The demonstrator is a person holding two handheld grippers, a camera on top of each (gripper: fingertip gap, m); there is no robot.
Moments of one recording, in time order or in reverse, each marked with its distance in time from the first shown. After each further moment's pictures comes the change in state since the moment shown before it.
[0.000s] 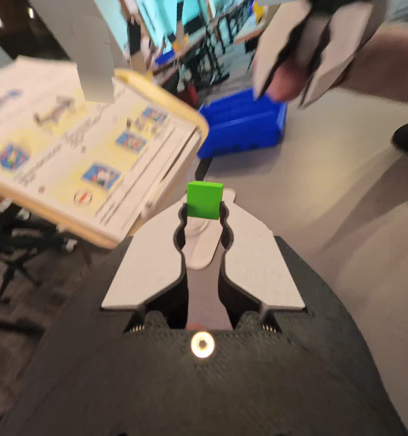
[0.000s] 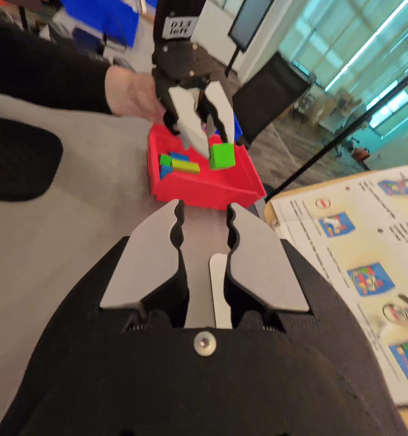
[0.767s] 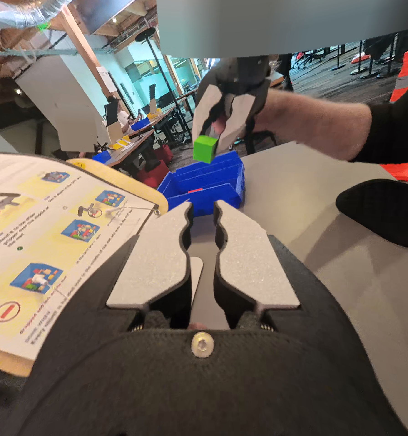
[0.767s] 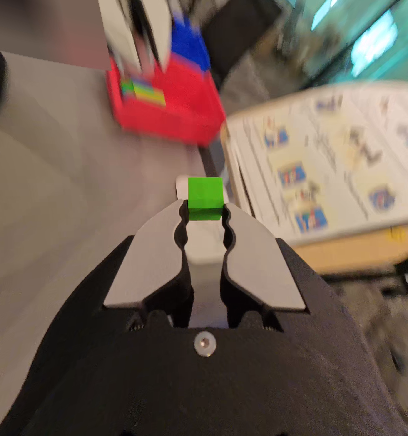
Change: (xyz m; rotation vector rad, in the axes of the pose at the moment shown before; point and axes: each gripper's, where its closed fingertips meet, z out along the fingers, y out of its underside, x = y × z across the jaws) left arm 0.061 -0.084 0.054 0.220 0.123 0.015; right arm 0.051 0.069 -0.131 -0.319 0.105 -0.014
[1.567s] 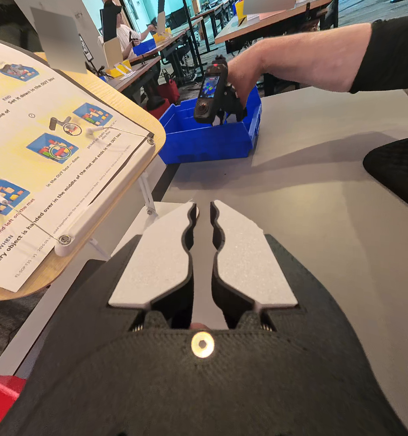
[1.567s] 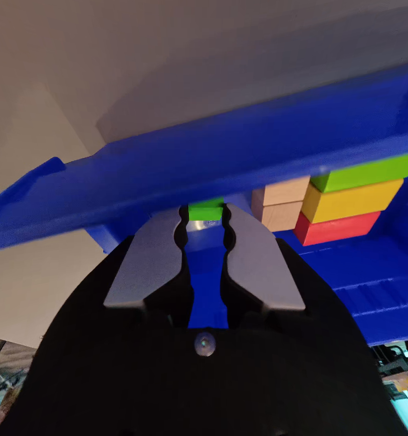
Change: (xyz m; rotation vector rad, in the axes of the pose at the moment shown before) left arm 0.003 0.079 0.003 -0.233 -0.064 -0.109; right arm 0.000 0.342 -0.011 -1.088 -0.448 0.141
